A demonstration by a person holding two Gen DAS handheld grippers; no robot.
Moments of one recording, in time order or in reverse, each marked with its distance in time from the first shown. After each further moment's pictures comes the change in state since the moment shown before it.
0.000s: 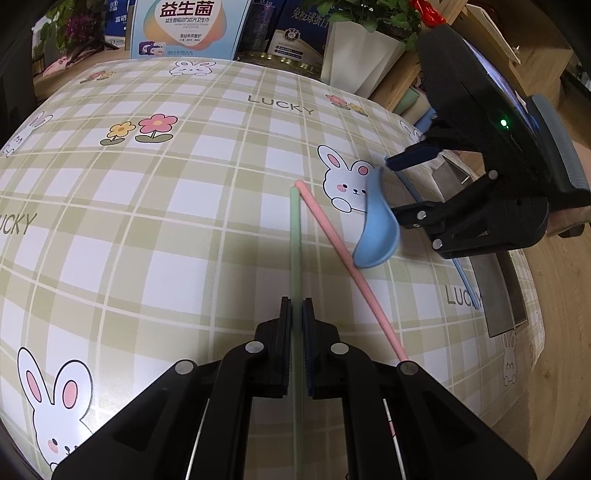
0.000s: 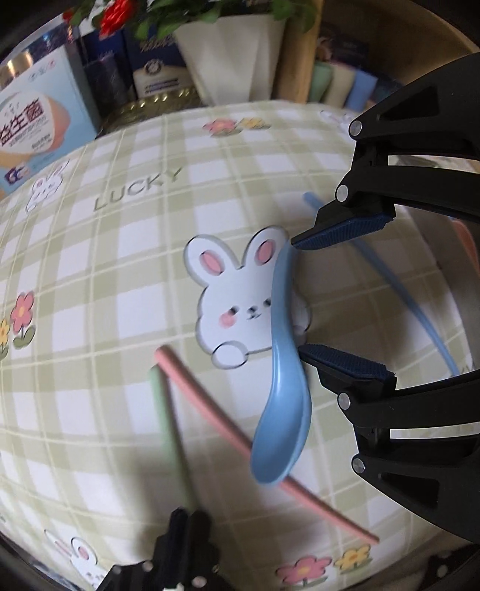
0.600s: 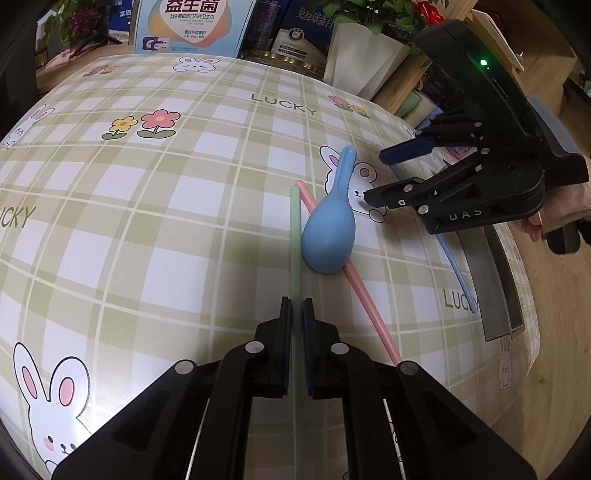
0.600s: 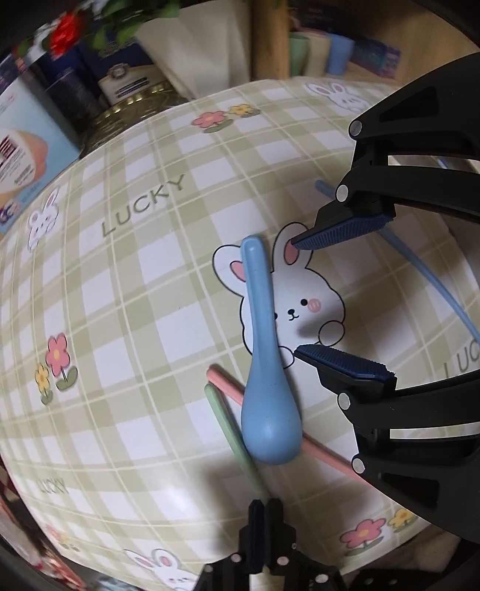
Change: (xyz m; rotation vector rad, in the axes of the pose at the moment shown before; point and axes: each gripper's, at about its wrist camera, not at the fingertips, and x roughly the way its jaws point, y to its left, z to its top) left arm 0.001 0.002 0.002 -0.022 0.003 -0.011; right arm -0.004 -0.028 0.003 0.248 -0.070 0.111
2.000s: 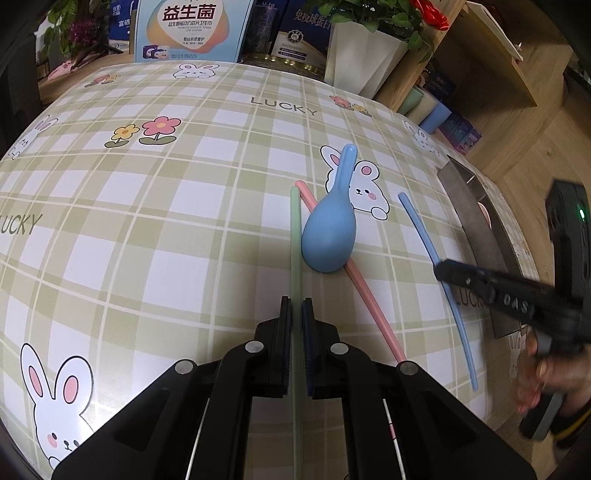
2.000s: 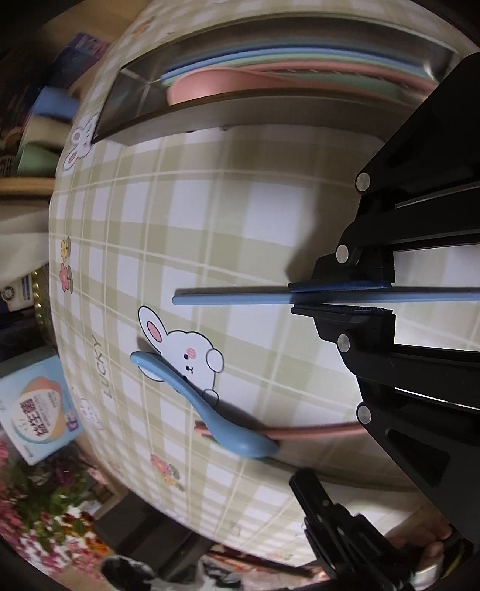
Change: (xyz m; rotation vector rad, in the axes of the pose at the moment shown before) left arm 0.001 -0.007 -0.001 0.026 -0.009 0.043; right arm -0.001 0.011 -0.163 0.950 -0.294 0.176
